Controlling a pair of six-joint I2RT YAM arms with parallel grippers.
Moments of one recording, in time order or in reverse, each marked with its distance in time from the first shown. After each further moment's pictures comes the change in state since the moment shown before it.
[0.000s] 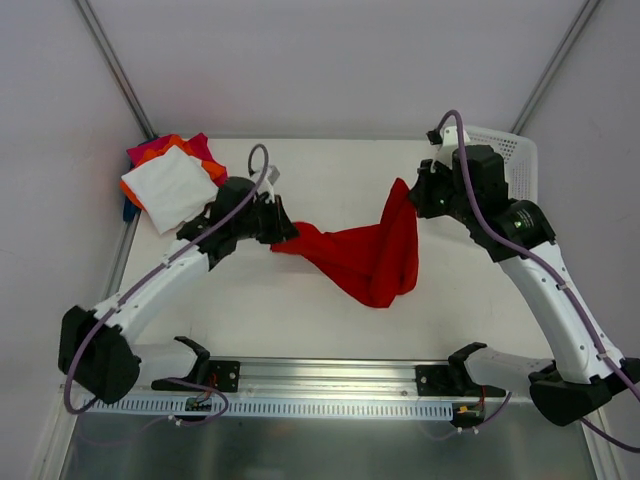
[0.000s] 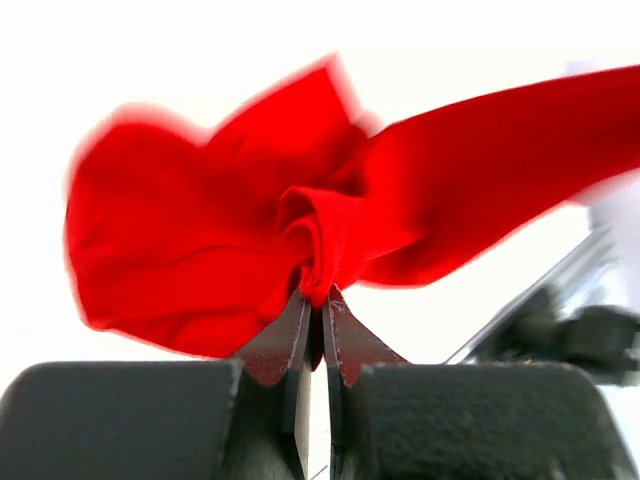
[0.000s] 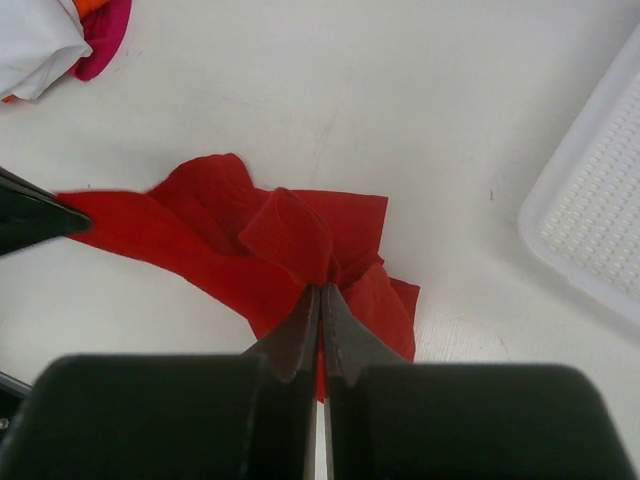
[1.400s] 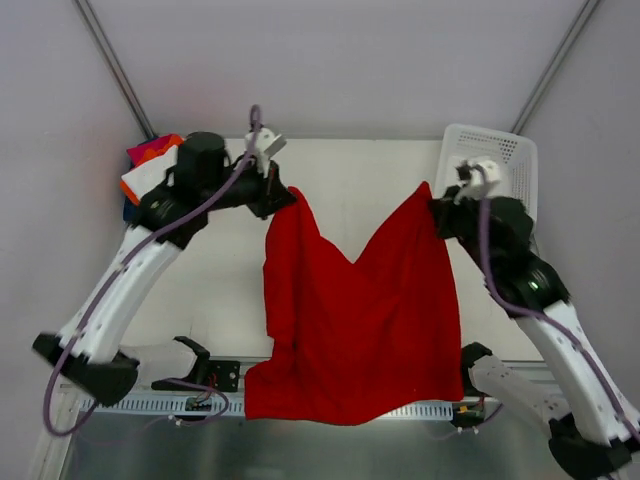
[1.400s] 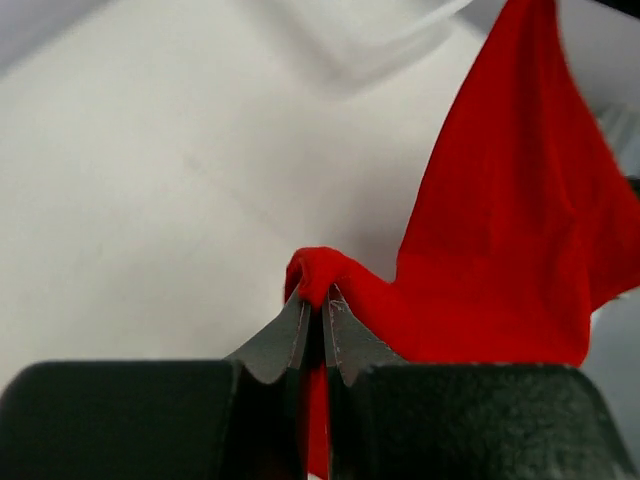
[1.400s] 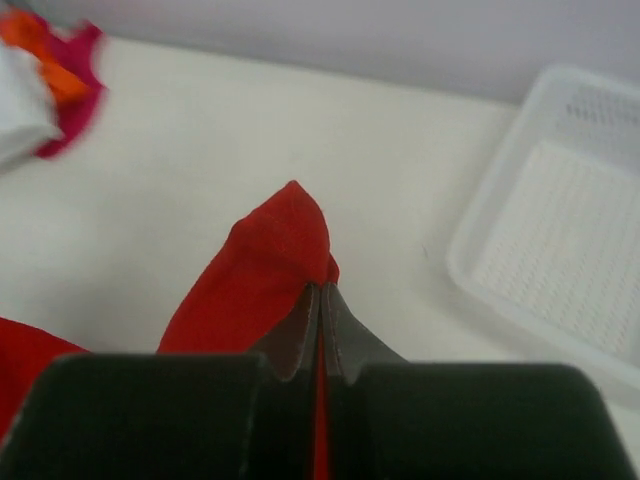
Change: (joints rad) left arm 0.000 -0.142 0.542 -0.358 0.231 0.515; right arm -0.002 -0.464 -0.362 0.317 0.040 -0.103
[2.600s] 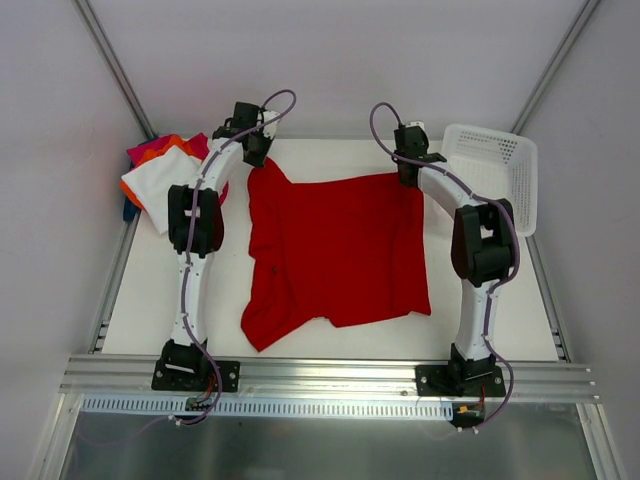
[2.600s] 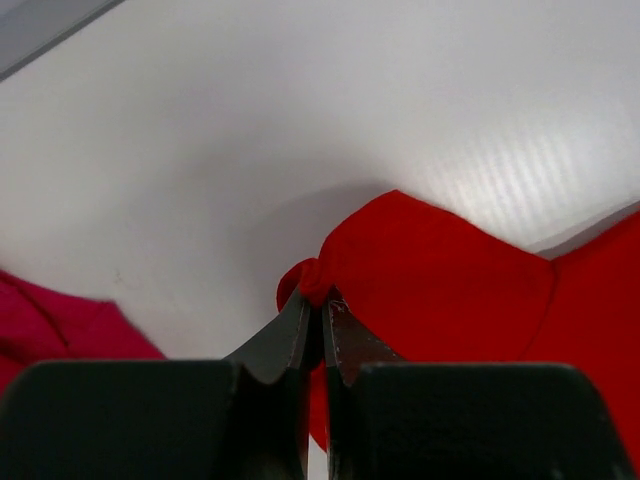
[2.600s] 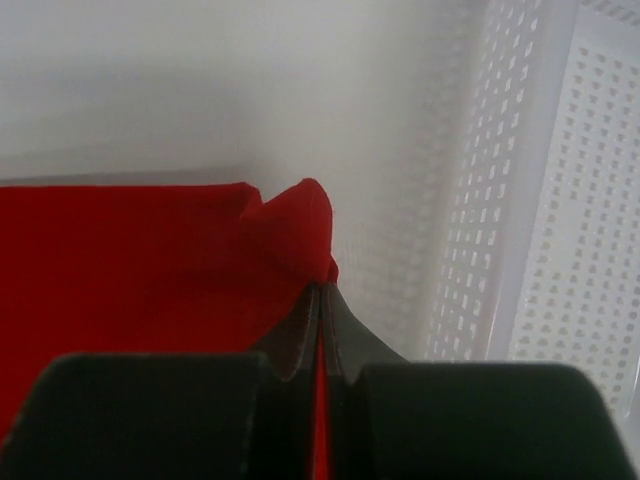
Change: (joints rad) left arm 0.324 1.347 0.771 0.031 -0.414 0.286; right arm -0.209 1.382 0.553 0.117 0.341 -0.019
